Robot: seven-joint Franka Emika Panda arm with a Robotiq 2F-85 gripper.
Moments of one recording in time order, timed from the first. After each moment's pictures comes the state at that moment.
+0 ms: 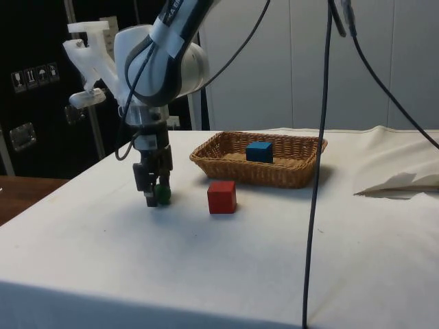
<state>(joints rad) 0.13 0.68 -0.10 -1.82 0.17 2.50 -0.17</state>
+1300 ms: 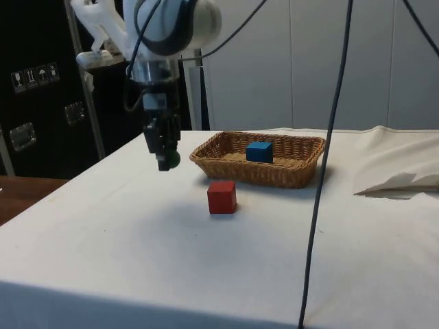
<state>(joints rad) 0.13 0.44 -0.11 -1.98 0.17 2.41 -0.18</state>
